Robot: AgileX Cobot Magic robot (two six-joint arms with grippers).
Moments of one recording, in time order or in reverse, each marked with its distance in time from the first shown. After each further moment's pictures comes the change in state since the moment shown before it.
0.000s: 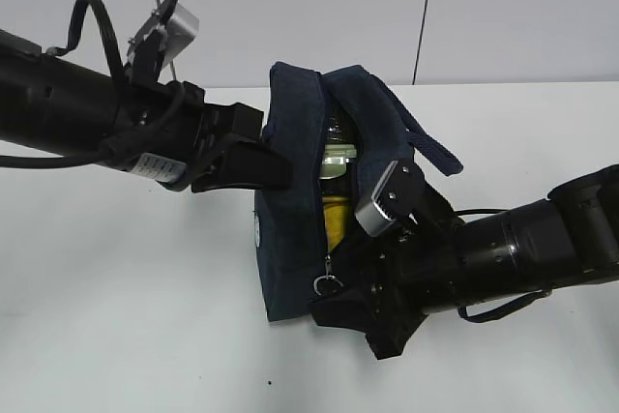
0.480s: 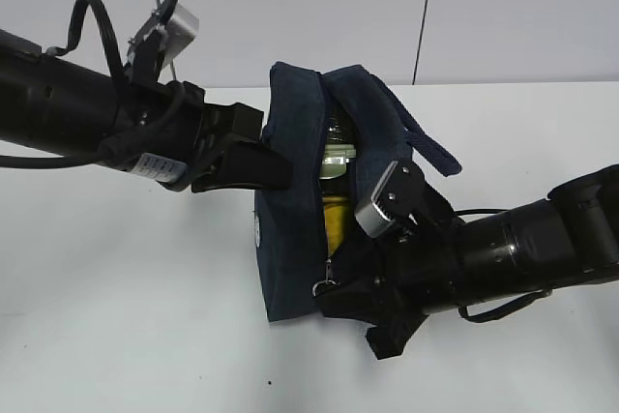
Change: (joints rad) left arm 0.000 0.000 0.000 0.000 0.001 0.000; right arm 0.000 0.000 0.000 0.000 -0.015 0.000
